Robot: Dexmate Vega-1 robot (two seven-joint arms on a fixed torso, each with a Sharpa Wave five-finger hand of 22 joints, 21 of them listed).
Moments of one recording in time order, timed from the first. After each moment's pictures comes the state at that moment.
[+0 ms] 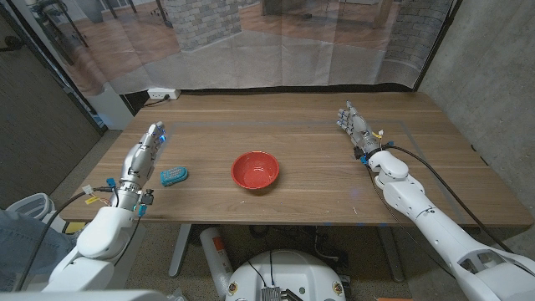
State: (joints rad) left arm 1.58 0.69 -0.09 -1.77 -0.44 -0.54 0.19; left_hand 0.32 -0.01 0.06 0.09 0.34 0.01 0.05 0.21 0.18 0.02 0.01 0.21 0.18 -0.04 0.02 0.20 0.18 -0.09 -0.03 0.22 0.17; right arm -0.84 -0.43 -0.31 -1.27 0.54 0.25 0.07; right_hand 0.25 0.01 0.14 0.08 0.21 0.17 0.09 0.20 0.18 0.16 0.10 0.21 0.18 0.05 0.07 0.19 0.18 0.07 -0.02 0.38 0.17
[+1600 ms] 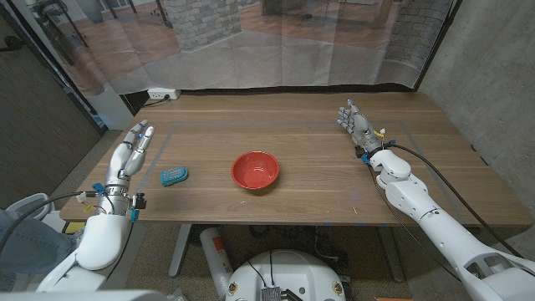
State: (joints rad) left arm 1.68 0.57 -0.21 -1.92 0.04 -0.38 0.49; left_hand 0.35 -0.01 0.05 0.07 0.35 0.11 0.03 0.23 0.19 0.11 -0.04 0.23 0.18 0.03 -0.03 0.20 0.18 -0.03 -0.03 0.22 0.17; right arm -0.86 -0.46 -0.31 -1.33 0.56 0.22 0.05; right_hand 0.25 0.01 0.13 0.08 0.21 0.17 0.09 0.20 0.18 0.16 0.10 0.21 0.18 0.05 0.07 0.19 0.18 0.07 -0.02 0.37 0.17
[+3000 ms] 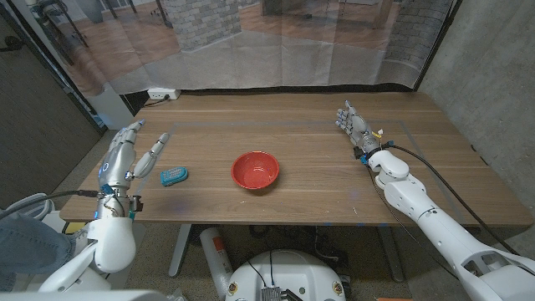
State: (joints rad) left arm 1.75 0.63 -0.18 -2.10 0.47 0.07 0.72; left_hand 0.40 -0.01 0.04 0.05 0.39 0.14 0.00 0.23 0.19 0.15 -0.06 0.23 0.19 0.07 -0.04 0.20 0.18 0.00 -0.03 0.22 0.17; right arm -0.85 -0.45 -0.32 -1.31 0.55 0.22 0.06; right_hand 0.25 0.01 0.13 0.08 0.21 0.17 0.09 0.20 0.18 0.16 0.10 0.21 0.18 0.05 0.07 0.19 0.18 0.08 -0.02 0.35 0.17
